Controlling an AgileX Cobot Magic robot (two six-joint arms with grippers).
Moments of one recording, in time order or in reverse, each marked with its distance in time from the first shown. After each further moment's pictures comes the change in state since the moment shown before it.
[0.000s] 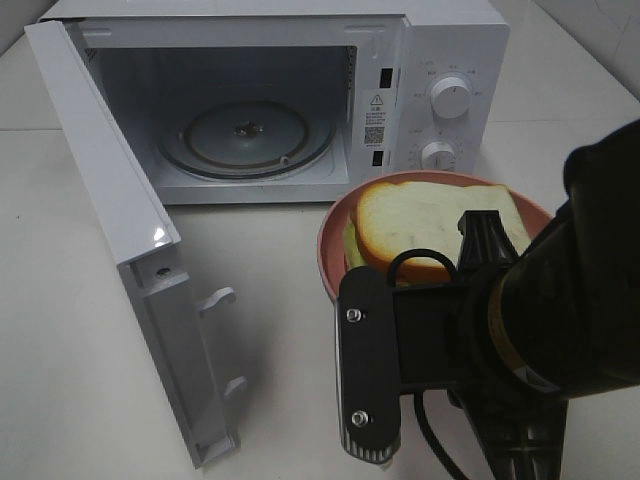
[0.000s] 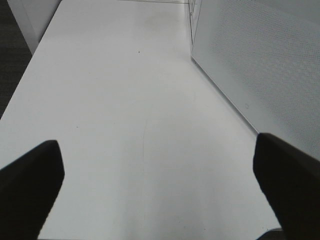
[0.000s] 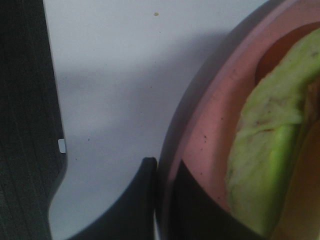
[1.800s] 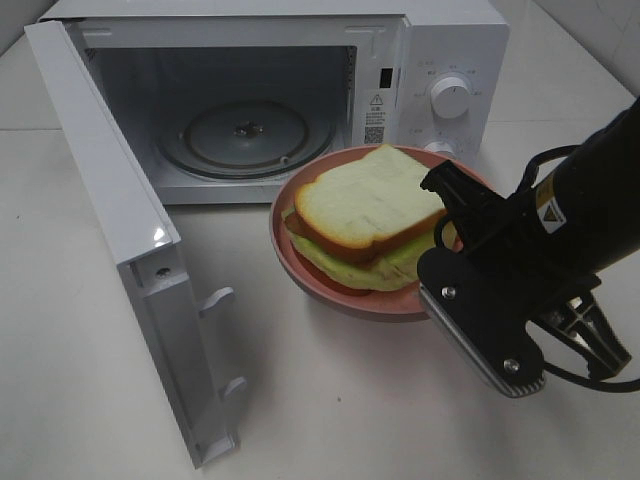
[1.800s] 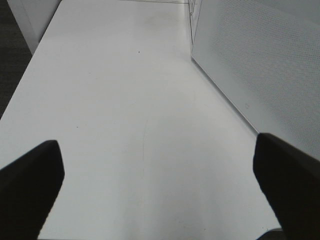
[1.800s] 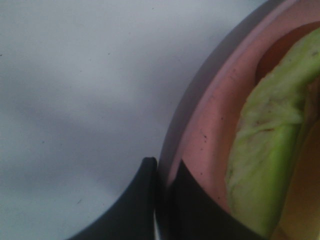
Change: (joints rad) left arm 0.000 0.000 0.000 0.000 0.000 0.000; right arm -0.477 0.000 0.003 0.350 -0.296 -1.315
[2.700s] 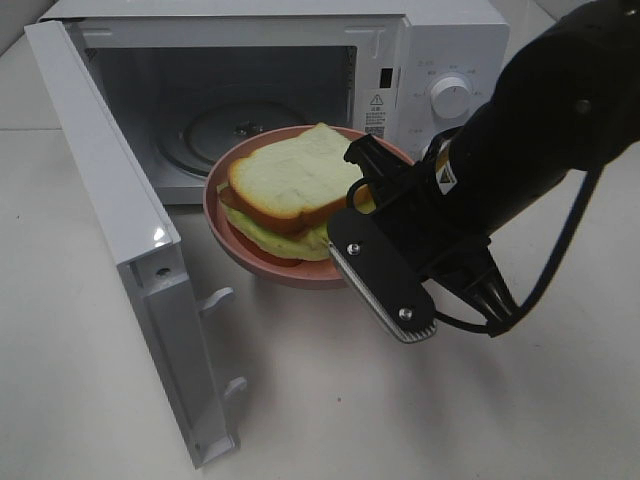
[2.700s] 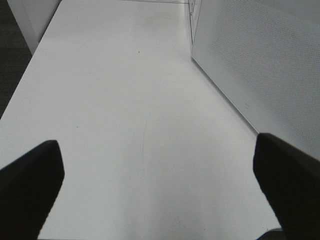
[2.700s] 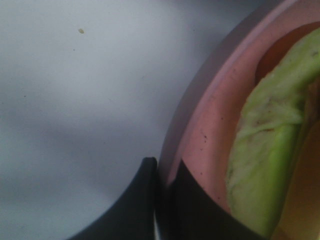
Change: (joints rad) left arm 0.000 0.000 0.000 0.000 0.000 0.000; right arm 0.042 0.193 -0.184 0.054 -0.045 -0.034
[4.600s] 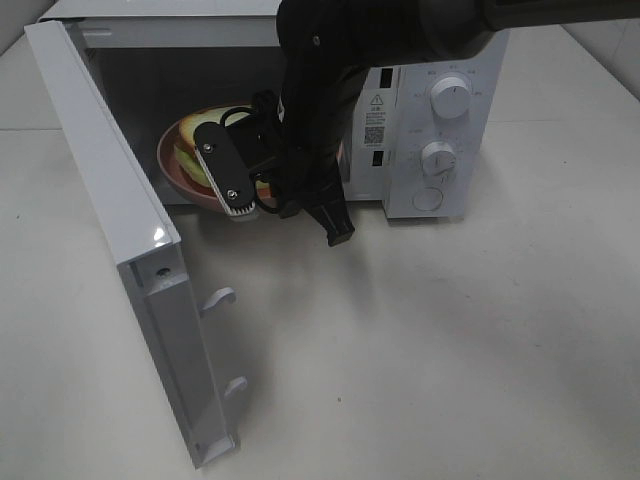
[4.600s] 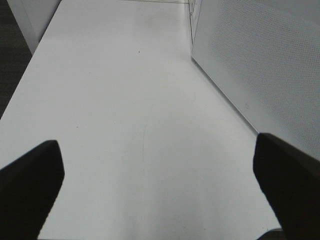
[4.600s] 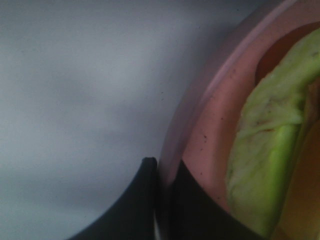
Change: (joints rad) left arm 0.000 0.000 0.000 0.000 0.000 0.000; right arm 0.000 0.528 -0.711 -0.010 0.241 0.191
